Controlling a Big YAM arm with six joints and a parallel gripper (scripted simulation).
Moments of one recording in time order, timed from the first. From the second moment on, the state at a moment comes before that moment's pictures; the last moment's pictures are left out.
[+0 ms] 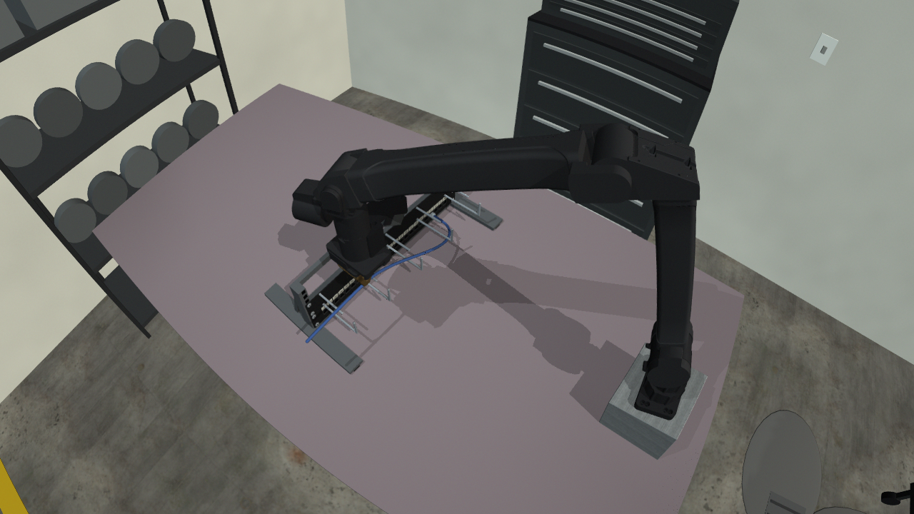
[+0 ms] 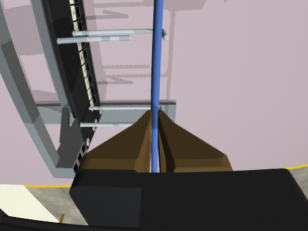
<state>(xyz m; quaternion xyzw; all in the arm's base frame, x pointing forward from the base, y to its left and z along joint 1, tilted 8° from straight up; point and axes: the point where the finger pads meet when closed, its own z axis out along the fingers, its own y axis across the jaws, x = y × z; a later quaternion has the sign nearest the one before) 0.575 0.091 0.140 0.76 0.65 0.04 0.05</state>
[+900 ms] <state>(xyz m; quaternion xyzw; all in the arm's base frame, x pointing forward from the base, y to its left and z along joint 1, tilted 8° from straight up) 0.579 0.092 0.136 0.76 0.65 0.04 0.05</state>
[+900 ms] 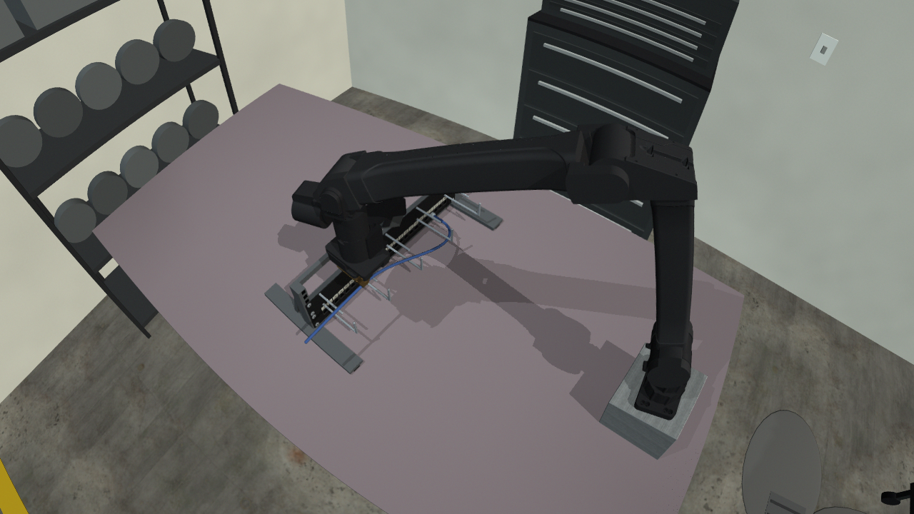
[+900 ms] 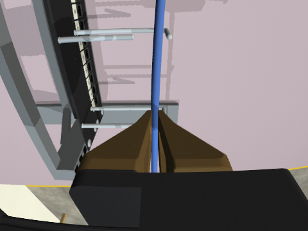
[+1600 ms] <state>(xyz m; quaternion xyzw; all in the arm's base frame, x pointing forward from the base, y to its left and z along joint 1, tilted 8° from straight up) 0.585 0.093 0.108 0.76 0.65 0.04 0.05</state>
